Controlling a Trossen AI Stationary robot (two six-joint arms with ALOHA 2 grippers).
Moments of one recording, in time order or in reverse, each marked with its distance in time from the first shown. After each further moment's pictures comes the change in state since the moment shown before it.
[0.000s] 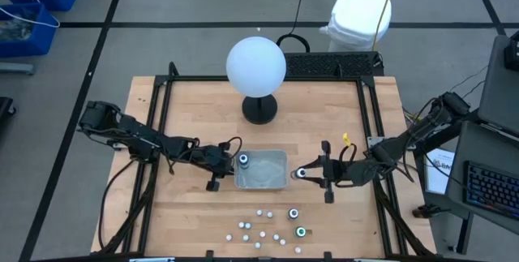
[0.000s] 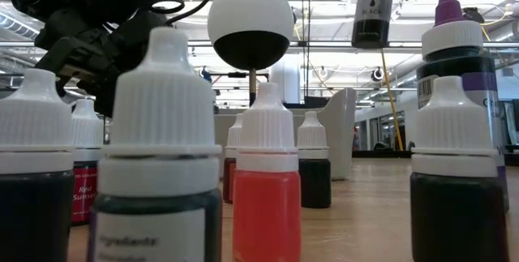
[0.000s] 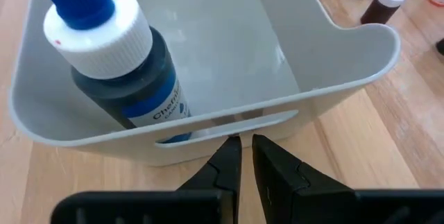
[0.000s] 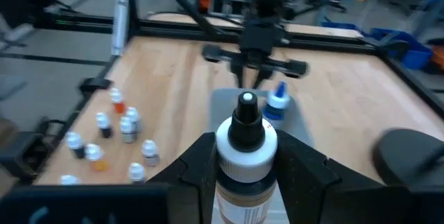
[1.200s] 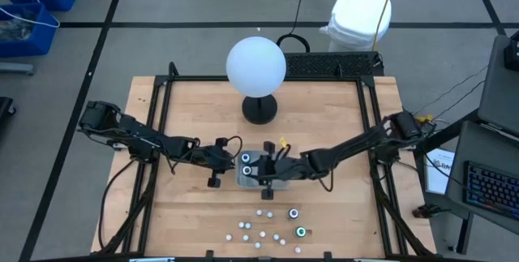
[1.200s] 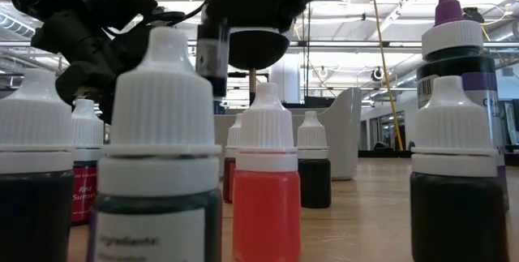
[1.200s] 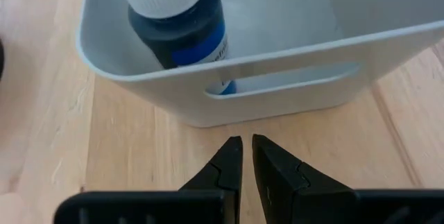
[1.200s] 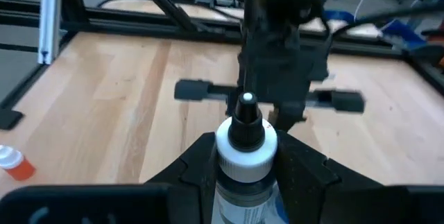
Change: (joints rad) left arm 0.003 0.000 0.000 -0.059 -0.137 0.037; right arm -0.291 0.697 0.428 0.254 -0.209 -0.120
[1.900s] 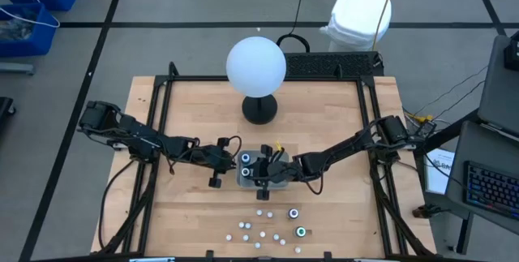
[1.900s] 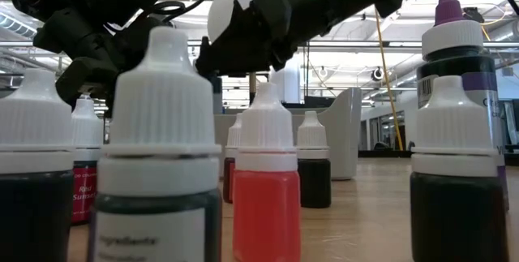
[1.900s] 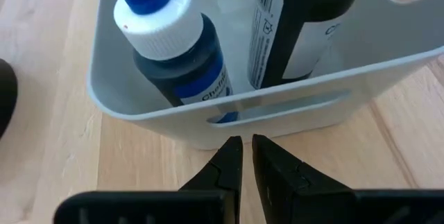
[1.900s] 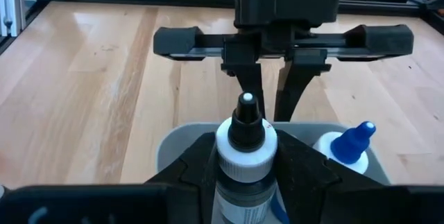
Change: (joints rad) left arm 0.000 0.000 0.000 0.053 0.000 0.049; right arm -0.014 0.115 0.000 0.041 0.002 0.071
